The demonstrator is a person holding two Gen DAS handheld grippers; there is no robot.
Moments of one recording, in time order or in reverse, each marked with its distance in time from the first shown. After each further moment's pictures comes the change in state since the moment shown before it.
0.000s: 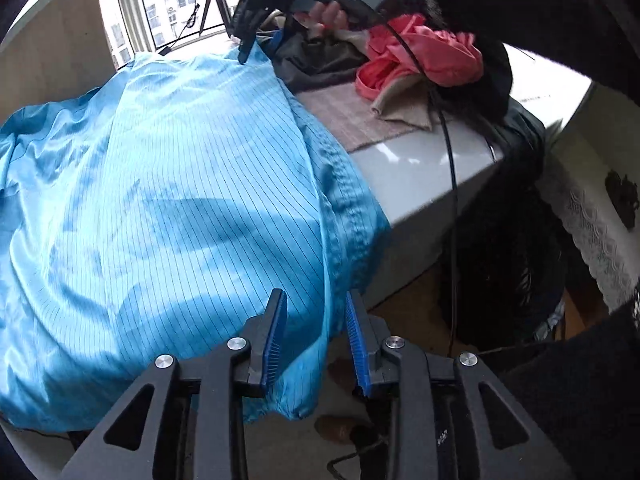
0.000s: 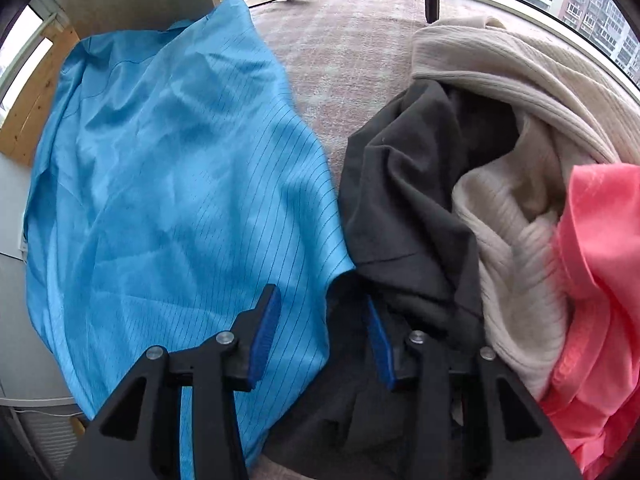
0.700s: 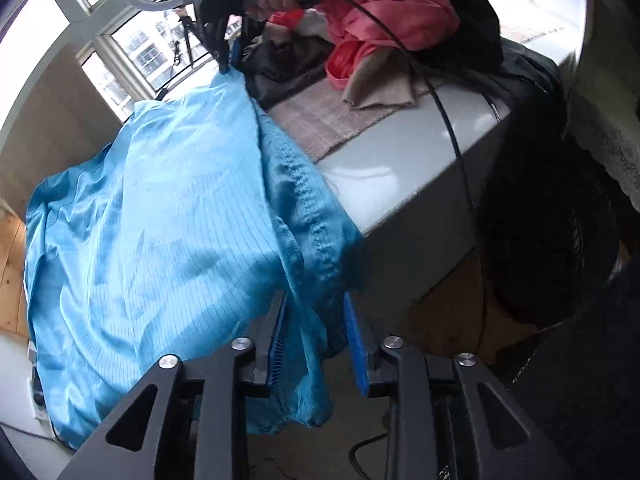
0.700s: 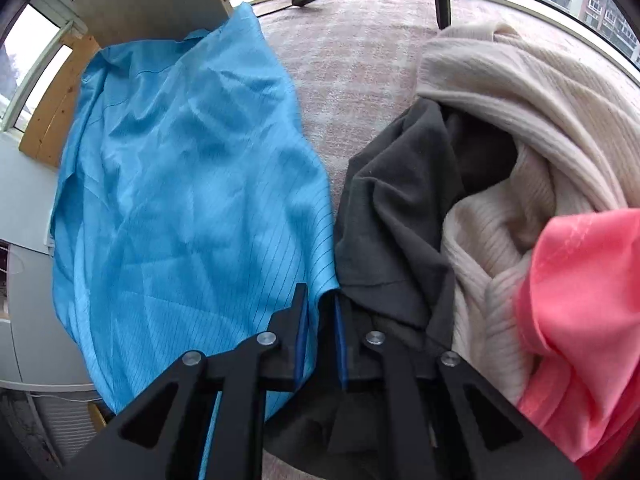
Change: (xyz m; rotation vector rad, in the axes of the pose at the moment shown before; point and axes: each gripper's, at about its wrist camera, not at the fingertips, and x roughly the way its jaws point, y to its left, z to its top) left arm 0.006 -0.058 0.008 0.185 0.006 0.303; right arm -0.018 -0.013 0.013 -0.047 0.000 0.113
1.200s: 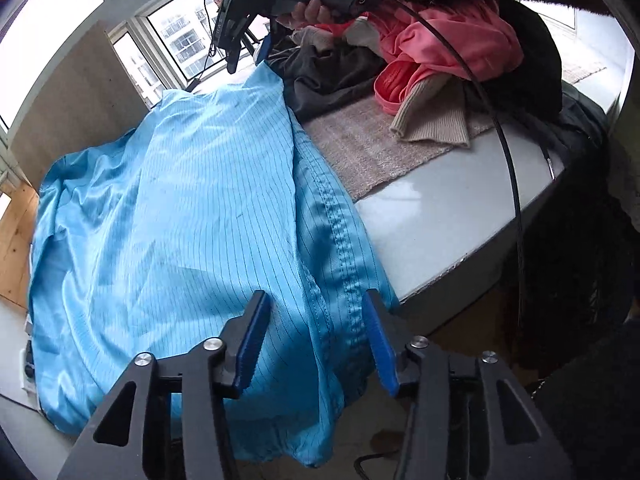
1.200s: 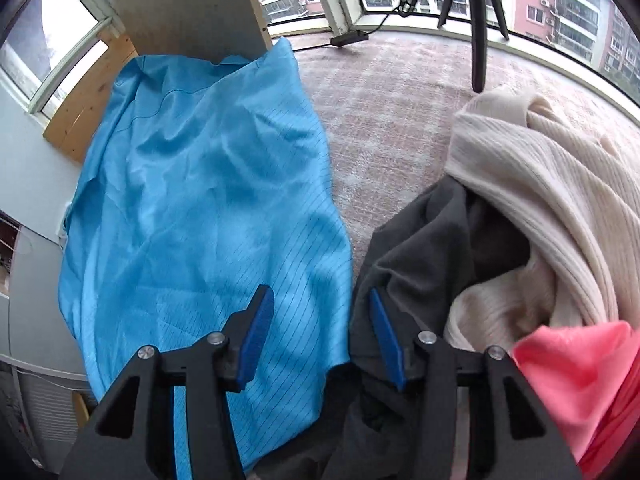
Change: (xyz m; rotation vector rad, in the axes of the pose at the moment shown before) left arm 0.028 0.006 0.028 -0.120 -0.007 -0.004; right arm 0.004 0.015 0.029 -0.141 -0.096 0.015
